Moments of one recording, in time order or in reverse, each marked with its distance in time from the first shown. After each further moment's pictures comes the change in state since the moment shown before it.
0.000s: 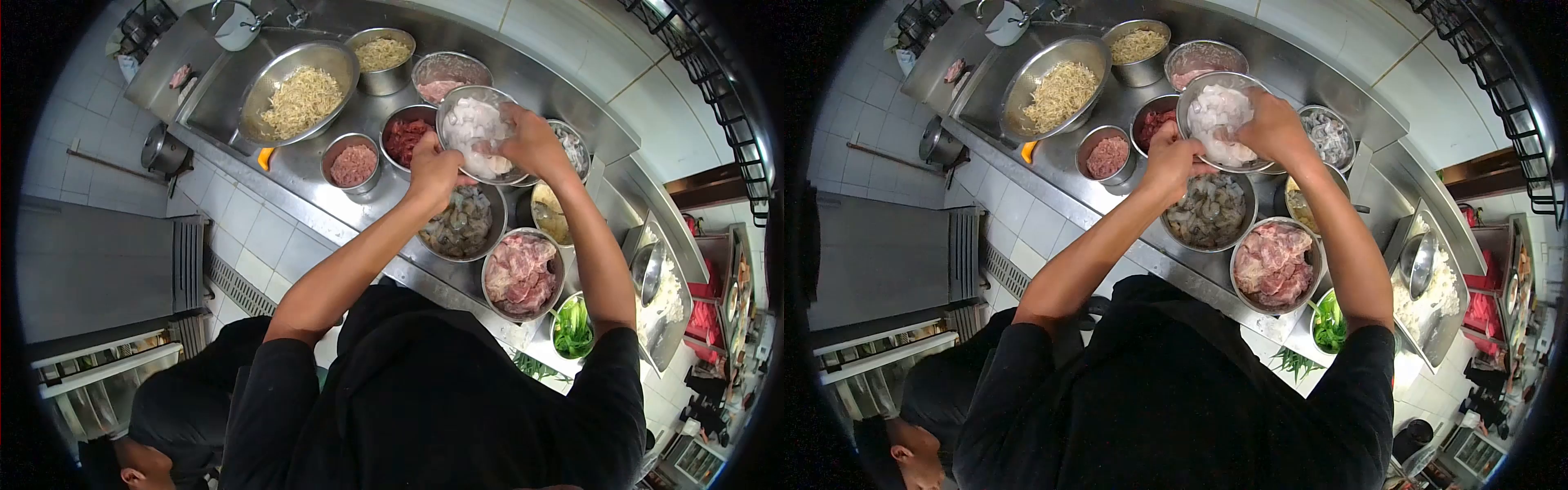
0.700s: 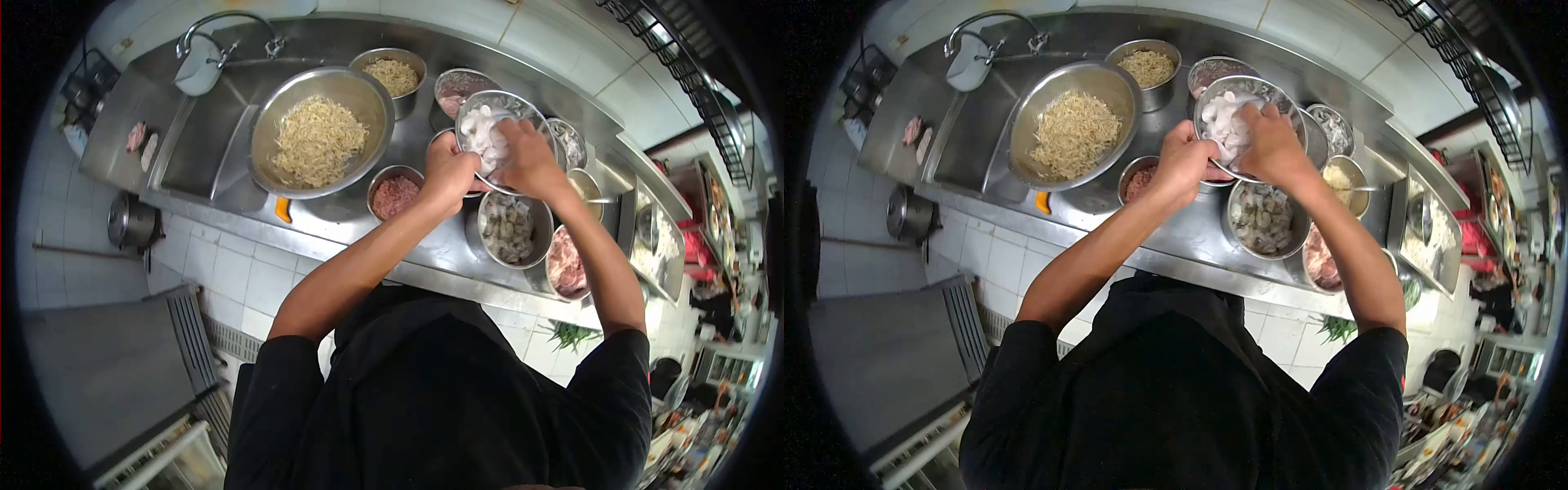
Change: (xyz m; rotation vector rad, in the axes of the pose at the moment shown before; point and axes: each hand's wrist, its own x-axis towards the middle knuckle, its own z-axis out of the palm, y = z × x) left_hand 0.039 0.079 -0.089 0.038 -0.330 -0.119; right_hand 0.025 -0.095 0.064 -0.297 0.168 -0.039
